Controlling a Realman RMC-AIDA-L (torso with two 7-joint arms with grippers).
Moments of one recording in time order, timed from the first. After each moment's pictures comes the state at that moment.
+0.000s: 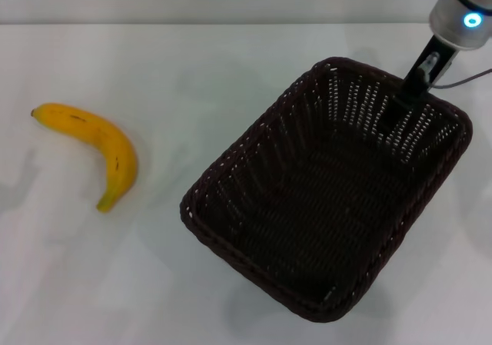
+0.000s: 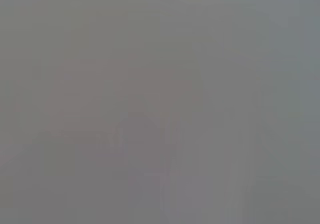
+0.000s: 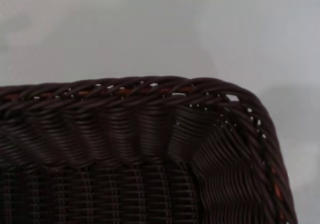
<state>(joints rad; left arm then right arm) -0.19 -2.08 0.85 0.11 -2.57 -1.85 2.67 1.19 2.01 -1.05 -0.70 0.26 1.53 -0.65</state>
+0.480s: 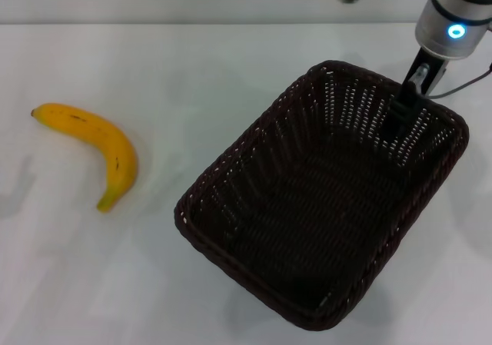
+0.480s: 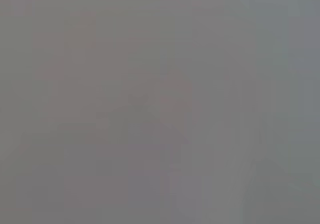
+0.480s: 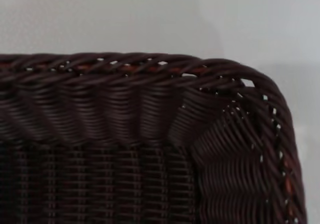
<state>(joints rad) -0.16 -2.08 0.85 0.10 -2.56 -1.85 2.68 1.22 2.02 -1.18 -0.65 0.28 1.52 -0.61</state>
